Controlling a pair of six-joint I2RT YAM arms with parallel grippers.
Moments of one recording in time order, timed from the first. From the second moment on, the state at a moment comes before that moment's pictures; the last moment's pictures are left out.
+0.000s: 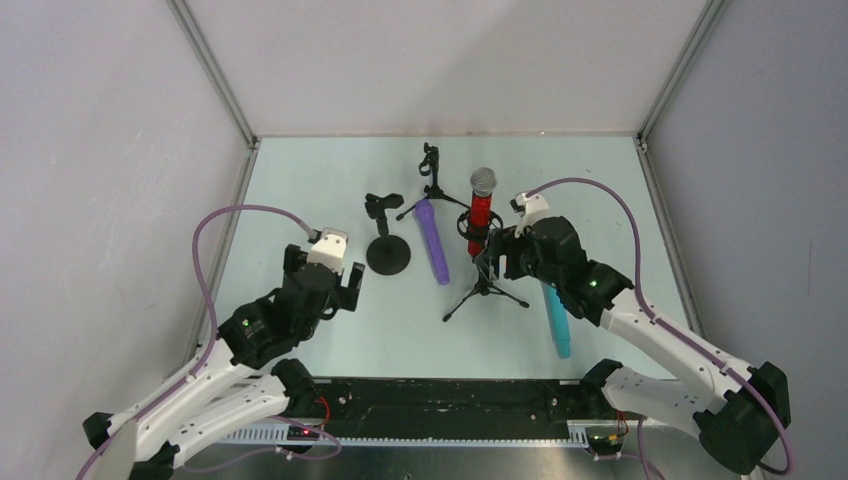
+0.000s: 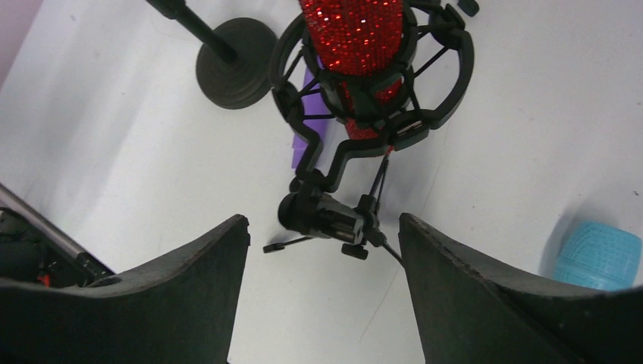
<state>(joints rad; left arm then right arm) -0.83 0.63 0.73 -0.72 -0.64 -0.17 0.68 1.01 0.80 -0.28 0.04 0.36</state>
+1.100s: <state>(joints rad) -0.83 0.64 0.73 -0.72 -0.63 -0.17 0.73 1.14 0.87 -0.28 0.12 0.34</state>
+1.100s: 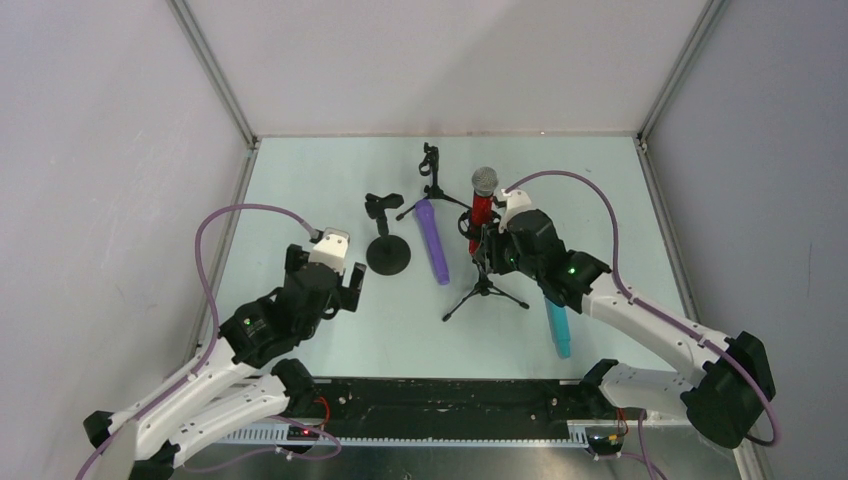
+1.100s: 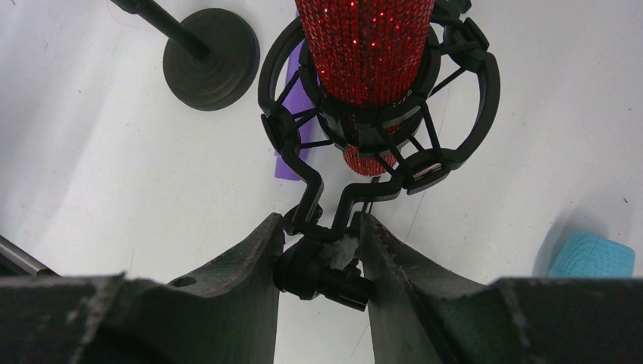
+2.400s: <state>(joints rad) -0.83 0.64 0.73 -0.72 -0.62 -0.17 0.73 1.07 1.12 -0.34 0.18 0.18</state>
